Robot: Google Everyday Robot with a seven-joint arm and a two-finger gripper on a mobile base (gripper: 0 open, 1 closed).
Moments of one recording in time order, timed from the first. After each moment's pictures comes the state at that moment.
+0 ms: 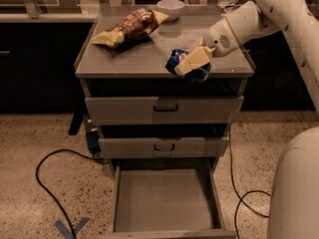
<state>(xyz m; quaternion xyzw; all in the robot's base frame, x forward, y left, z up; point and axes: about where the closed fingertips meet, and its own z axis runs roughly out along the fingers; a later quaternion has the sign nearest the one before) 0.664 -0.081 0.888 -0.53 0.73 0.32 0.28</state>
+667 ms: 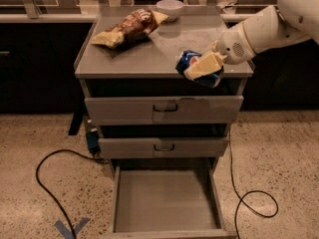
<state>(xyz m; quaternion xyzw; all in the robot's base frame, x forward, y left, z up) 0.633 -0.103 0.900 -0.49 0.76 0.26 0.33</state>
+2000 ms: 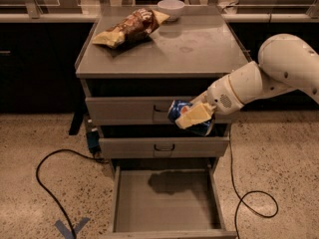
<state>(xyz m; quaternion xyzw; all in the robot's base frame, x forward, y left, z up) 0.548 -0.086 0.800 -0.47 0.79 0.29 0.26</state>
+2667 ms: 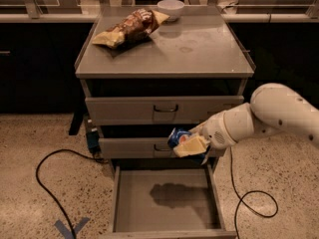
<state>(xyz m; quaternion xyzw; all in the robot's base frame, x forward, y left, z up) 0.515 -0.087 0.724 -0.43 0.82 0.27 0.27</state>
